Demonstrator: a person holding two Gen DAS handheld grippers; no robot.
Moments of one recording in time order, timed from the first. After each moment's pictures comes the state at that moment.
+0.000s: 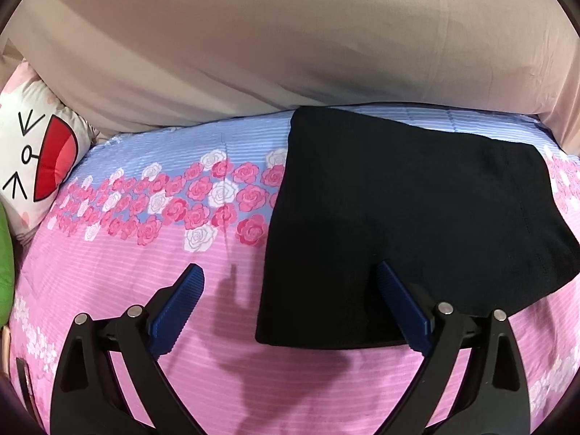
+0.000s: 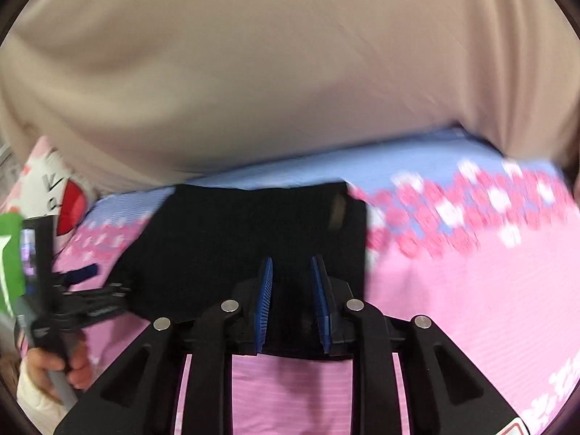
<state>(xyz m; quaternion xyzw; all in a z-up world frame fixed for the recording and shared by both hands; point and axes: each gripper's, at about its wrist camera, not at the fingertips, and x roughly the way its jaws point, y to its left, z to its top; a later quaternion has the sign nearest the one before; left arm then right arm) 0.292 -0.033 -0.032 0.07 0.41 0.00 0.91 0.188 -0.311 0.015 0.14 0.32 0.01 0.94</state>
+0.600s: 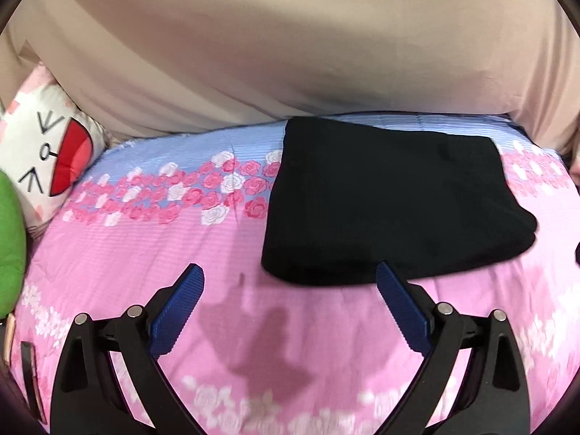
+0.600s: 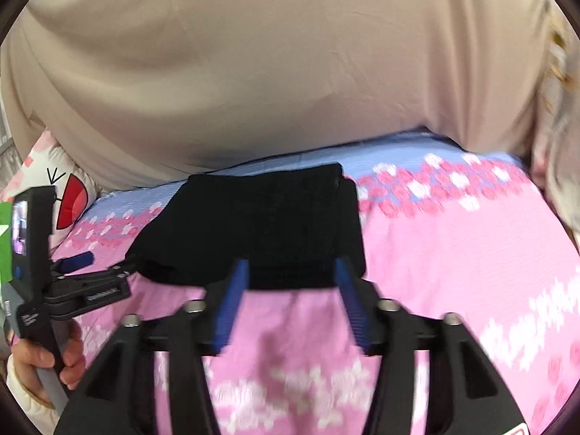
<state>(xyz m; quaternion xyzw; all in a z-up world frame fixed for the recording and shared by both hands) 0.213 -0.034 -0.001 0.08 0.38 -0.01 0.92 0.092 -0.269 0.015 0.13 0.29 -0.06 0.95</state>
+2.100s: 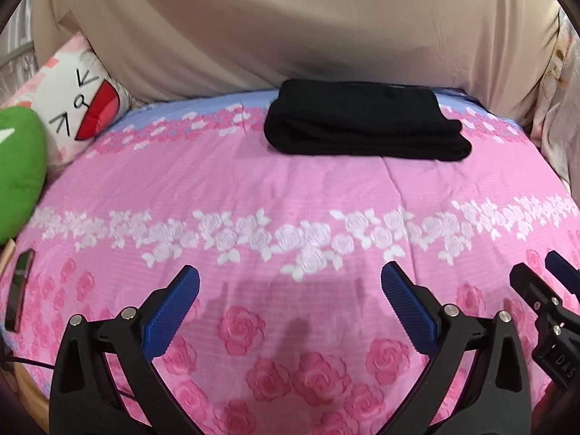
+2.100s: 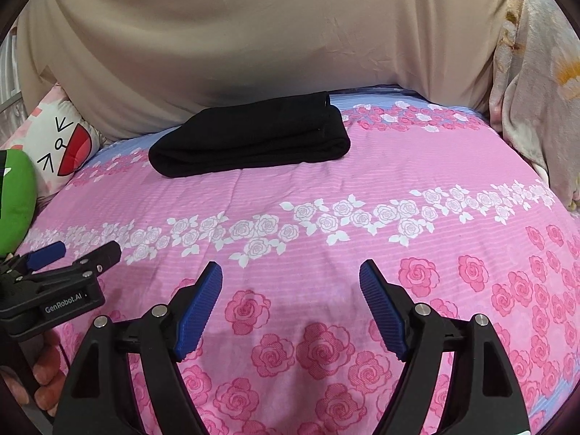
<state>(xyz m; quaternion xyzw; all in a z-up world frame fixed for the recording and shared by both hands) 0.048 -0.020 -0.034 0.04 0.37 -0.04 0.93 -0.037 -0.210 -0.041 0.11 0.31 -0.09 0.94</state>
